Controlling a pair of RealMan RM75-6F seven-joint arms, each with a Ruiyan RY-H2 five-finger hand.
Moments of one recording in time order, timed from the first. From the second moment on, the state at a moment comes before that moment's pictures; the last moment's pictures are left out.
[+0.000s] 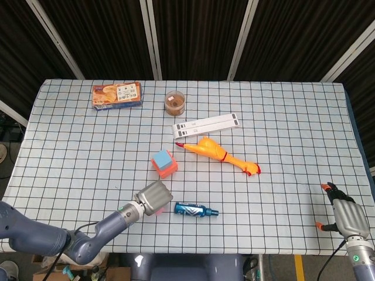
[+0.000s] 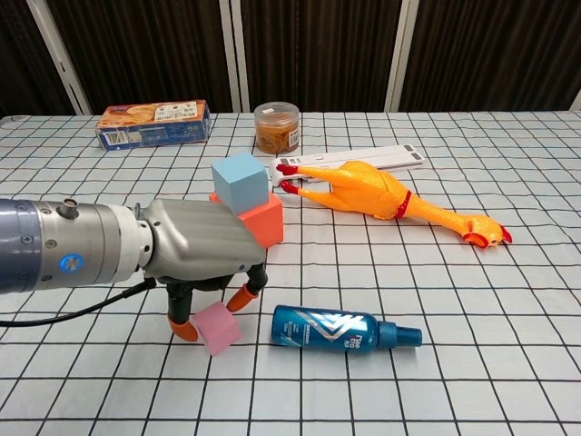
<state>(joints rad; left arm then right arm) -1.14 -1.50 0.11 -1.80 0.82 0.87 0.89 0.14 -1.10 0.03 -1.62 -1.22 1.16 -0.07</state>
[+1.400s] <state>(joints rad) -1.24 -1.22 -0.08 -1.99 0.71 0.97 0.88 0.15 -1.11 0.03 -1.62 -1.20 1.15 -0.10</state>
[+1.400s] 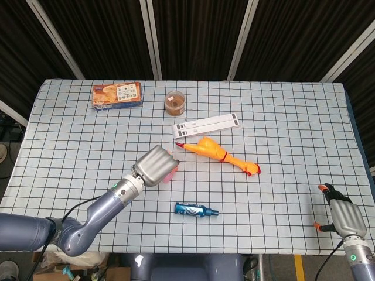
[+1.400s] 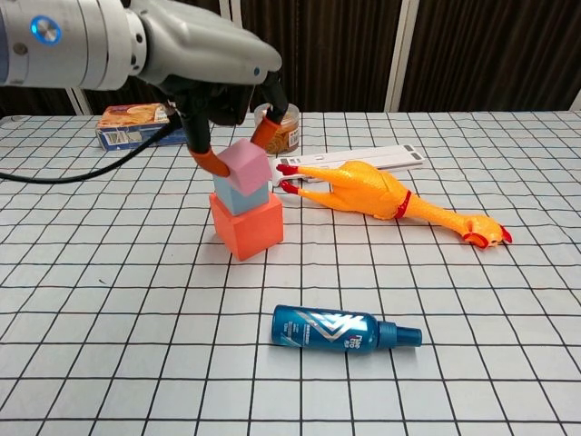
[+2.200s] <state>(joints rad) -1.30 -1.20 -0.07 -1.84 0.67 0.92 0.90 0.15 -1.12 0.03 -1.62 -1.16 1.14 -0.15</state>
